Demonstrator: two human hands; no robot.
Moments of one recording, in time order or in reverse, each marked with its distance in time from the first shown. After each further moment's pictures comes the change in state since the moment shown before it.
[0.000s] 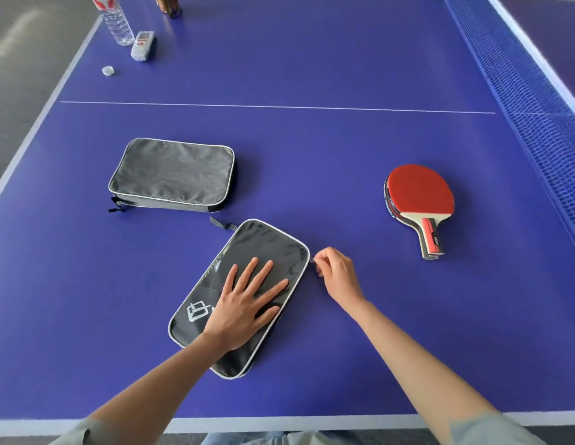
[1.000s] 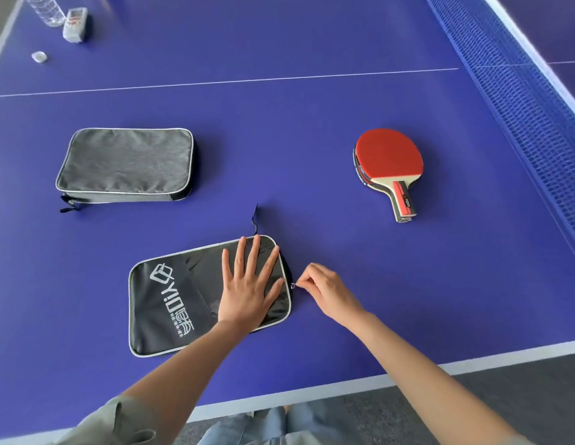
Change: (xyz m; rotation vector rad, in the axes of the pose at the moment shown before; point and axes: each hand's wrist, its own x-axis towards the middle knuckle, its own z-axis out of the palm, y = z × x) left_hand 0.027 0.052 0.019 0.037 0.057 -0.147; right_hand -0.075 0.023 -0.013 -0.052 -0.164 -0.156
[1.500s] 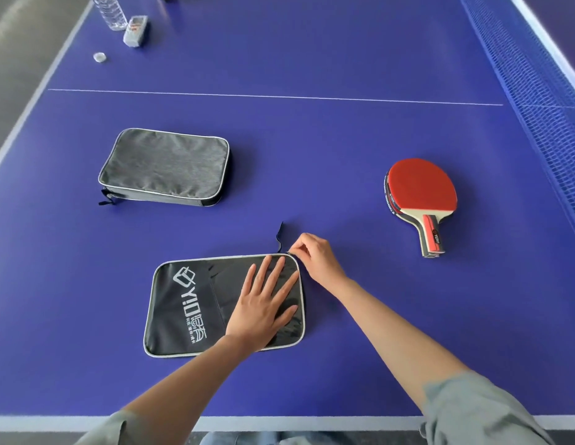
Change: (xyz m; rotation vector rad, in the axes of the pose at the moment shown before) left_hand -0.003 -0.009 -0.005 -0.021 -0.046 0.085; right_hand 0.114 -0.016 0.006 0.076 -0.011 0.024
